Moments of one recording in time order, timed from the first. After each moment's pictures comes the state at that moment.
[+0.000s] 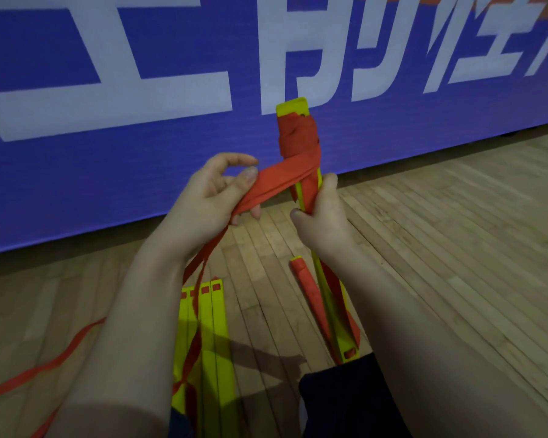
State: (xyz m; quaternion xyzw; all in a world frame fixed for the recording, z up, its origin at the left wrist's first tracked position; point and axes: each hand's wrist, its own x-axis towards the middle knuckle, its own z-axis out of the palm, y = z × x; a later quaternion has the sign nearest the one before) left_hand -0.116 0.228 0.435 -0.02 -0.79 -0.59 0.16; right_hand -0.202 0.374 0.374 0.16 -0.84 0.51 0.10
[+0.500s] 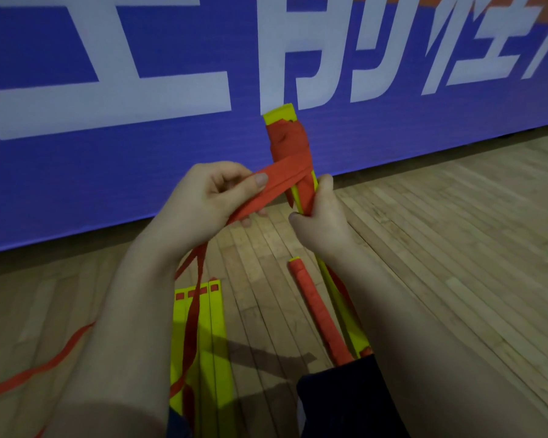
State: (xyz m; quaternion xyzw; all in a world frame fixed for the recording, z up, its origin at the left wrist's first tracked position) left_hand -0.111 0.225 0.443 -0.05 -0.85 -0.50 0.17; right_hand -0.200 0.376 0.377 0.17 -0.85 0.50 0.08
